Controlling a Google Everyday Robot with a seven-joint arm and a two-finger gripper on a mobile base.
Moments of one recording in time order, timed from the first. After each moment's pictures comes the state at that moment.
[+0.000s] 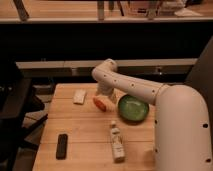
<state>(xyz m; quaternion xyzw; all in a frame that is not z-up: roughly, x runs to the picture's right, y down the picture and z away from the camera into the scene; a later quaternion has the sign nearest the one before) 0.004 0.049 0.883 -0.24 -0.15 -0.50 0.82</state>
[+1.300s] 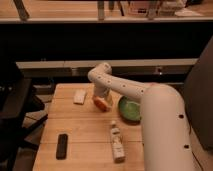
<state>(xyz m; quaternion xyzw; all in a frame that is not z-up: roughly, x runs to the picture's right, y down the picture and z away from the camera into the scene) -0.017 0.068 0.920 -0.26 -0.17 -0.53 0.79</state>
